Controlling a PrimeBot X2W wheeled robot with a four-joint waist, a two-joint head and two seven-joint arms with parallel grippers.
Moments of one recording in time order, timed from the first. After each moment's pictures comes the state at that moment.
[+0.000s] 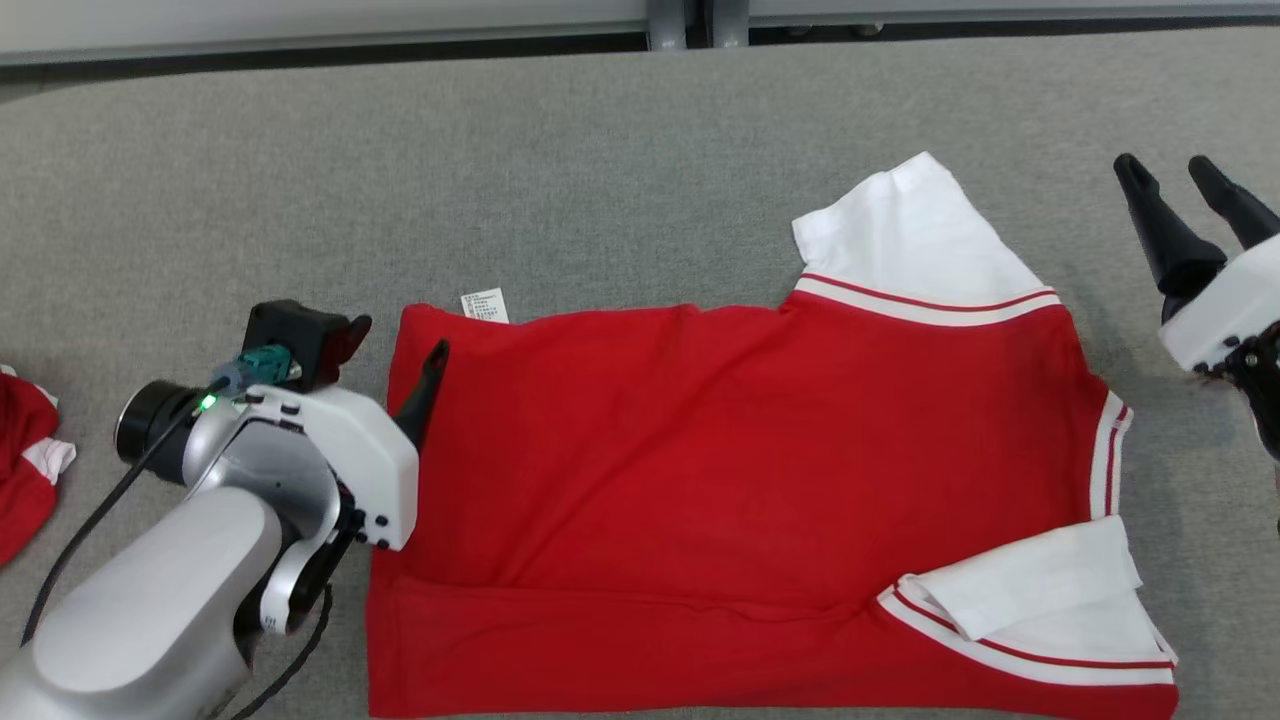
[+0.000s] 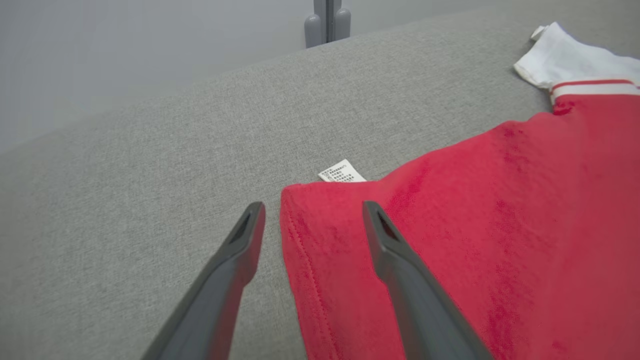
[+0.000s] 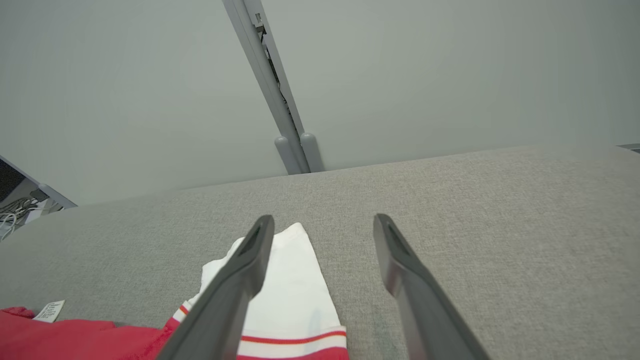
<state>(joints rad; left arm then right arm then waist) -0.60 0.60 -0.86 0.11 -0.81 0.28 0.17 -0.57 -0.39 0.13 0.27 0.68 0.13 0.27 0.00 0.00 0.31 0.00</state>
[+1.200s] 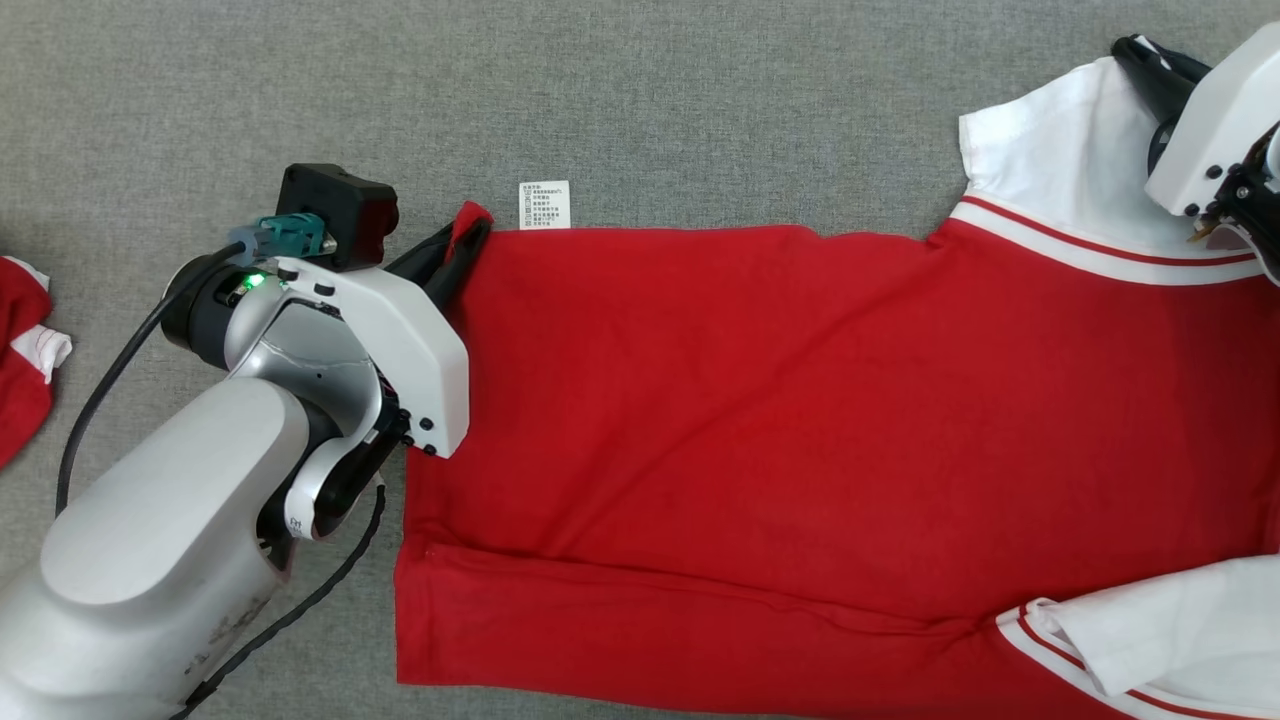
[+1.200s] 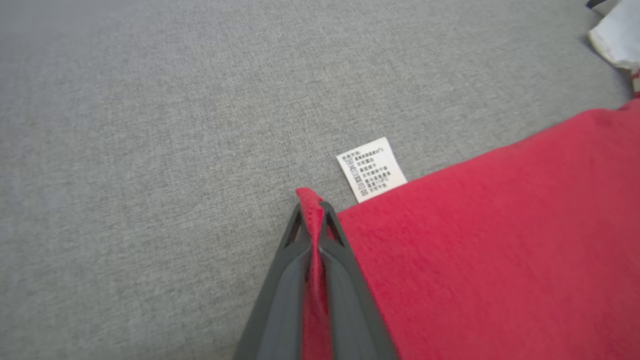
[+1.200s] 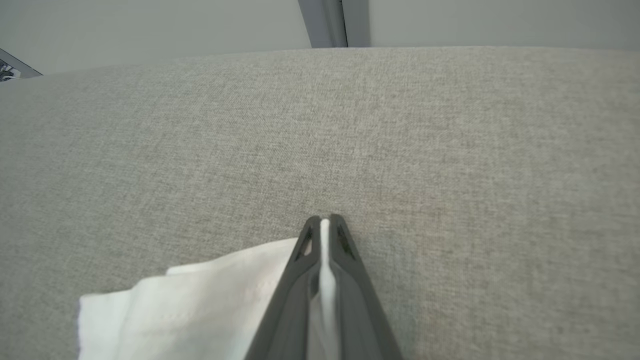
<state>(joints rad) -0.78 0.53 -0.84 0.08 -0.86 0.23 0.27 -1.06 -0.49 0.60 0.68 0.89 0.13 0.34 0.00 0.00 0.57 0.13</state>
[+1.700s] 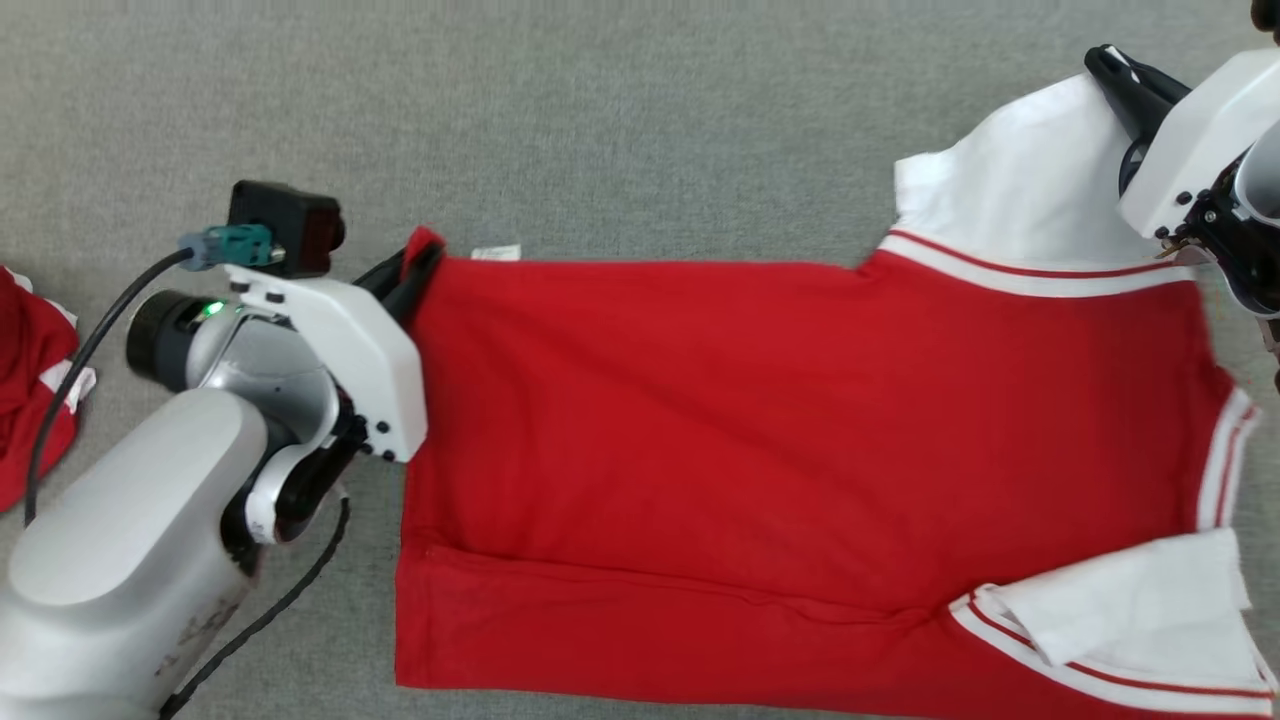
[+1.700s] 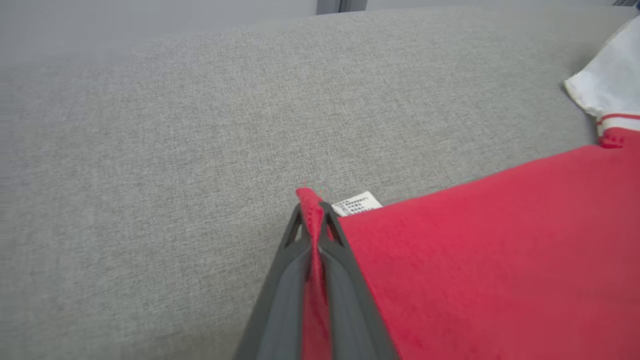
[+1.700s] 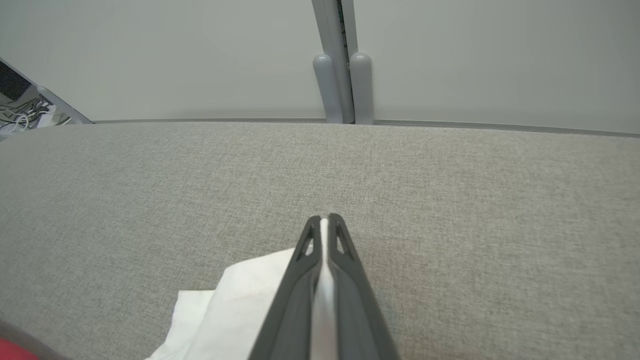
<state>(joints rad) -0.75 0.54 -0.82 0.15 -0.92 0.21 0.25 -1.07 -0.49 0.69 0.69 0.96 0.13 0.20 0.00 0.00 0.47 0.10</state>
